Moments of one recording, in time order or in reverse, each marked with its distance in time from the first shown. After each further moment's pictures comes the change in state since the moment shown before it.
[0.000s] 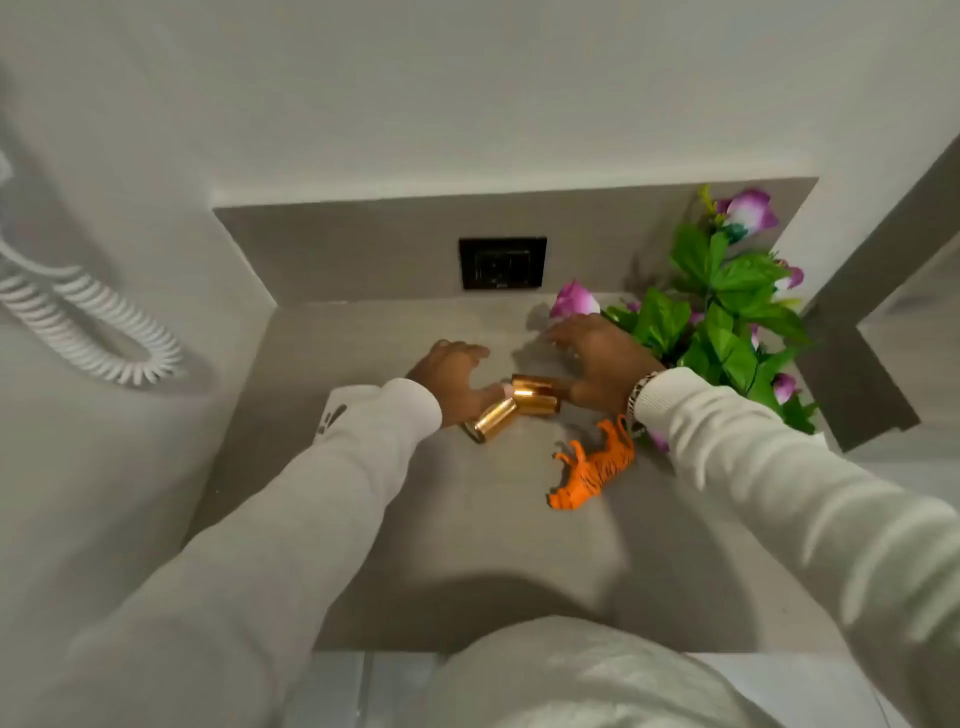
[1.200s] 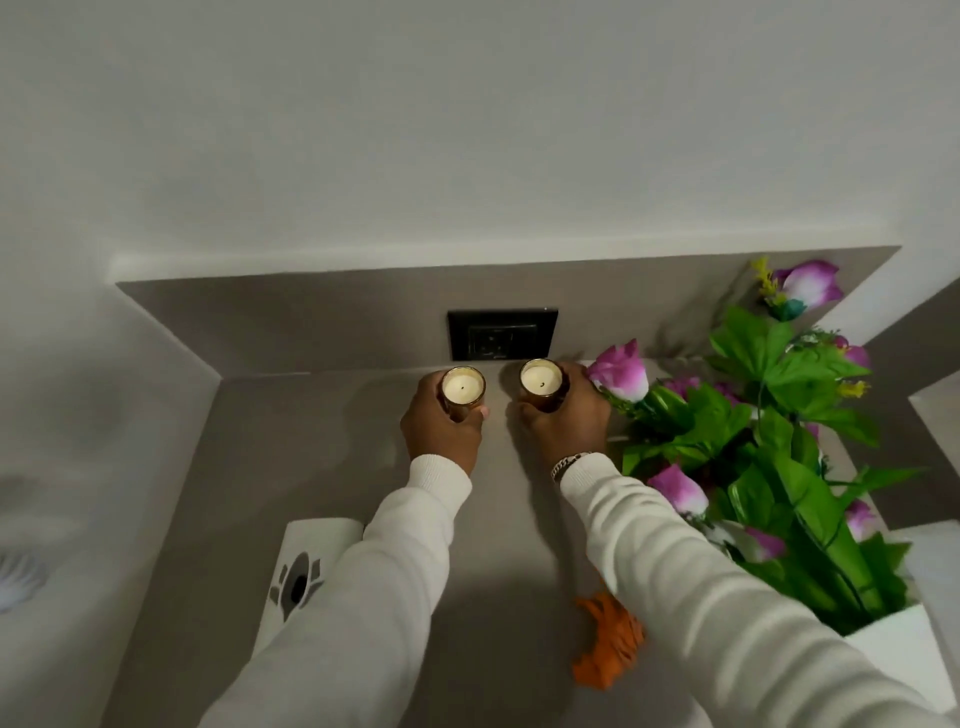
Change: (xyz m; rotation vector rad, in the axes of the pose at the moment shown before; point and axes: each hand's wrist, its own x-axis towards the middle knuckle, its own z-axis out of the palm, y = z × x) left_hand 0.102 -0.005 0.022 -0.687 0.546 -0.378; right_hand 0.114 0.018 0.089 0.485 0.509 0.571
